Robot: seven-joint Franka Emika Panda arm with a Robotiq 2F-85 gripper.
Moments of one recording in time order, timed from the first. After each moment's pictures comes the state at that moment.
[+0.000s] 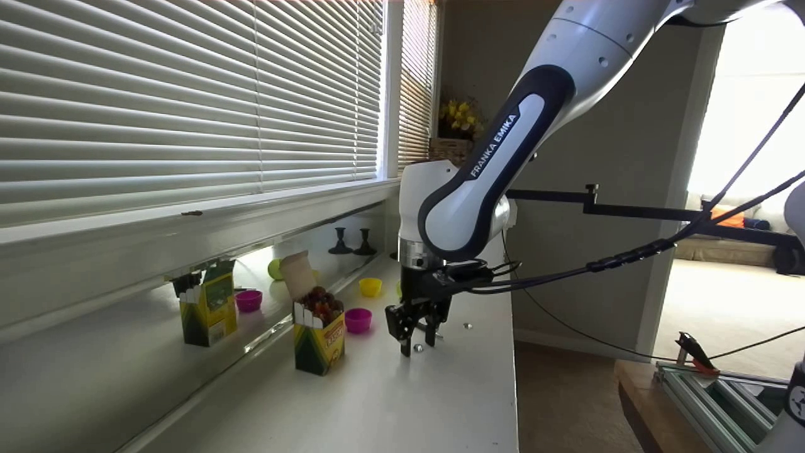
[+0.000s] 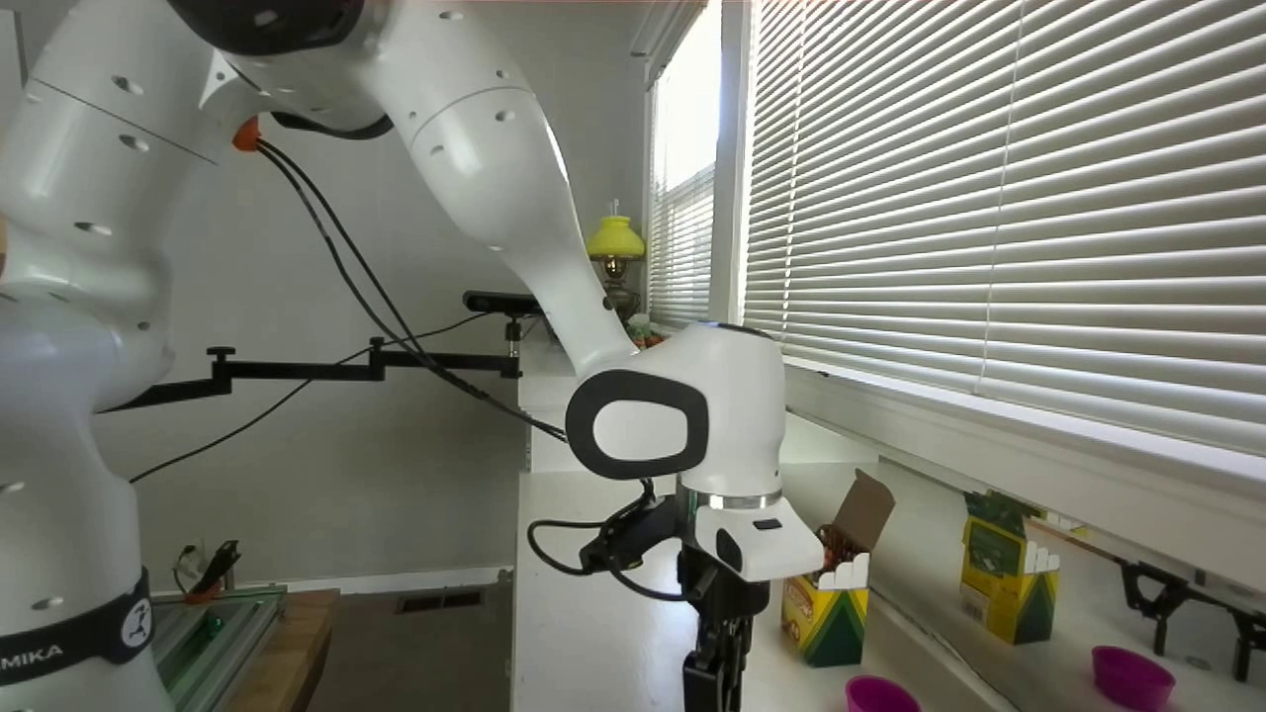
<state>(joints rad) 0.04 0.40 -0.24 -2.23 0.08 2.65 0.44</state>
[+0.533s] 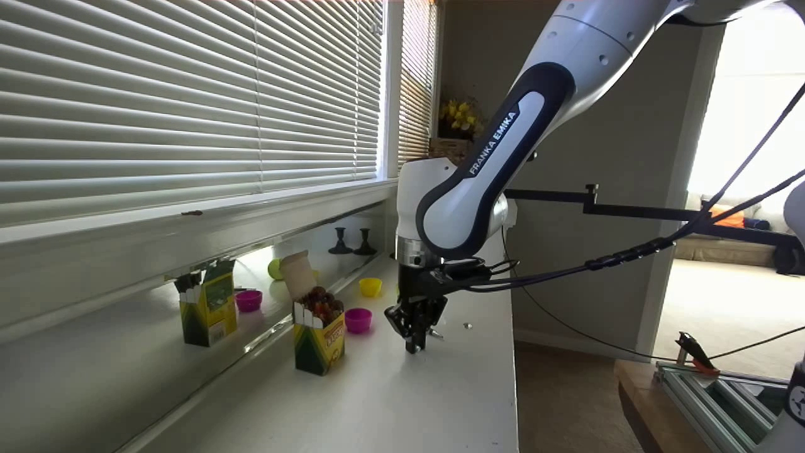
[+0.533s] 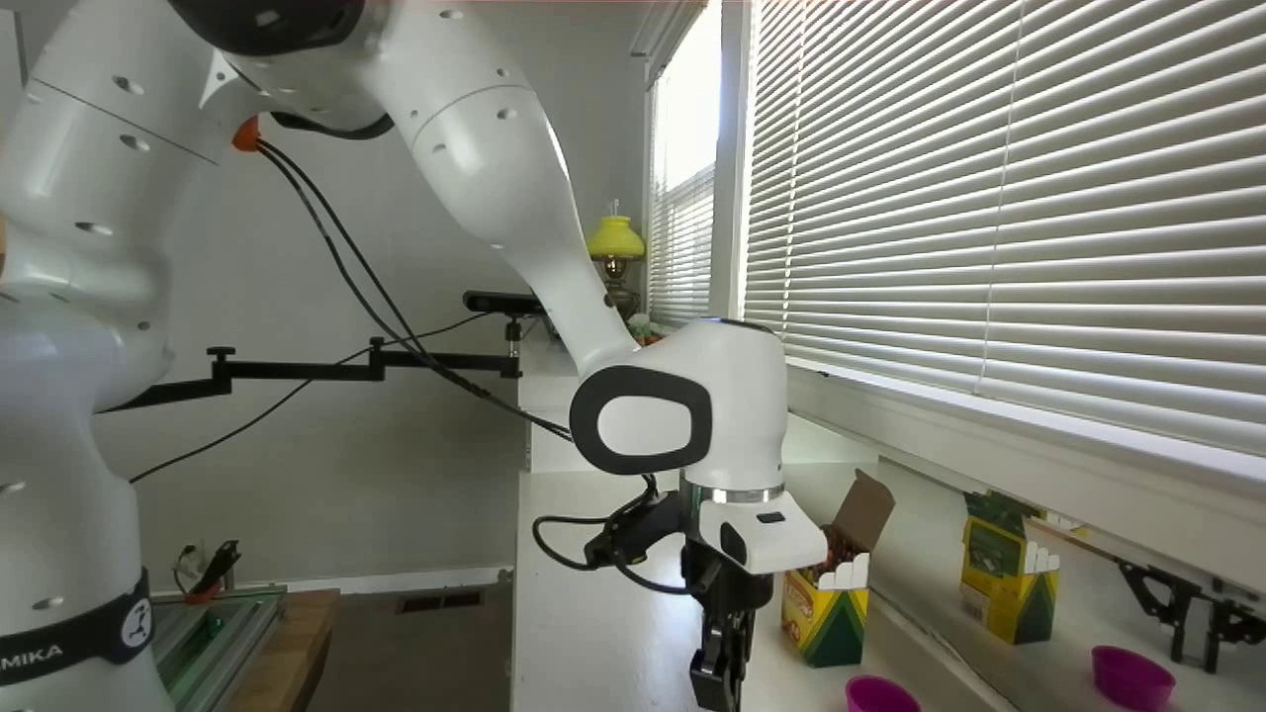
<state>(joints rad) 0.05 0.40 -0.24 -2.22 0.08 2.64 0.44</state>
